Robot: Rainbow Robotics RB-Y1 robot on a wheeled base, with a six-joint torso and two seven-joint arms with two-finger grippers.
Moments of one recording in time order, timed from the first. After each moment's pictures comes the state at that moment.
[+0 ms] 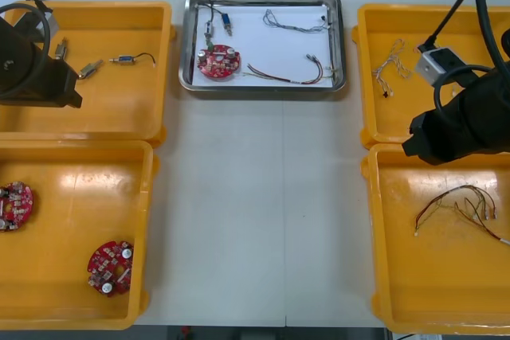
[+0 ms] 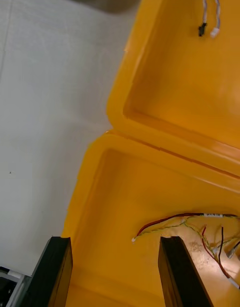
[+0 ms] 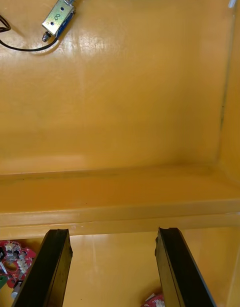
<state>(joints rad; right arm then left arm) -0.48 -0.80 0.05 -2.25 -0.93 1.92 1.14 -0.62 0.68 0.11 -1.78 0.66 1.91 -1.34</state>
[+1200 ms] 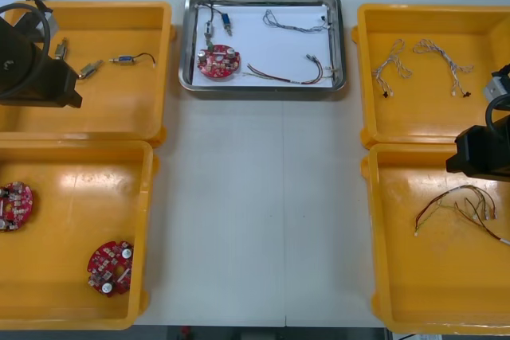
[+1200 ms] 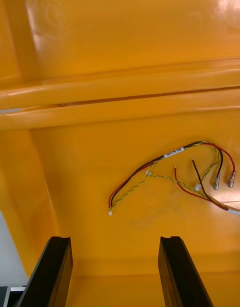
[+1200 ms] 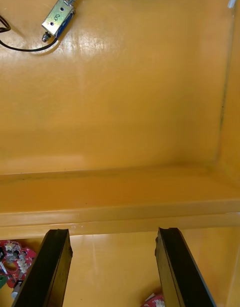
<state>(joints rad) -0.29 -0.83 -0.10 -2.20 -0.90 1.92 0.94 -0.62 0.68 0.11 -1.78 0.66 1.91 -1.34</state>
